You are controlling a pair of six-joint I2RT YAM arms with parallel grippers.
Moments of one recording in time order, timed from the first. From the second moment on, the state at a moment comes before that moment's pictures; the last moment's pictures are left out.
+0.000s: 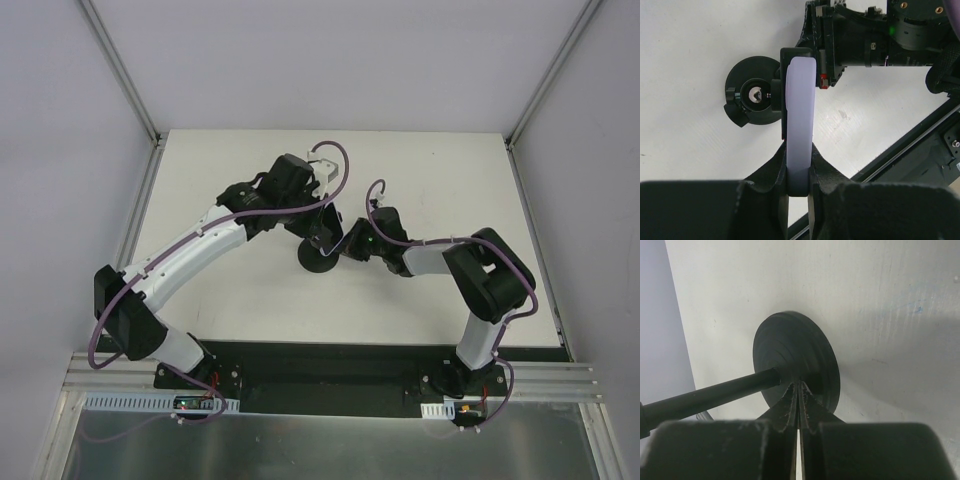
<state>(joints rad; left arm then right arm) -0.73 1.47 1.42 -0.75 0.10 -0.22 0.58 1.80 0.77 0.42 -0.26 0.97</state>
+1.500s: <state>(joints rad) -0.28 1.29 1.34 -0.88 -0.12 -0.35 0.55 1.41 0.79 -0.05 -0.33 0.51</state>
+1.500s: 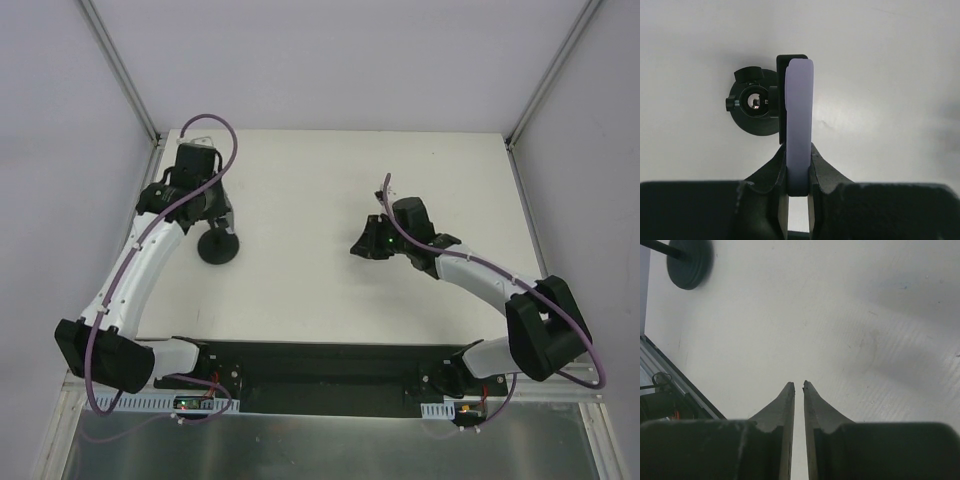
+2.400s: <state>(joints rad) -0.09 1.13 1.38 -1.45 -0.71 -1.01 0.54 1.39 0.79 -0.08 -0.40 0.49</state>
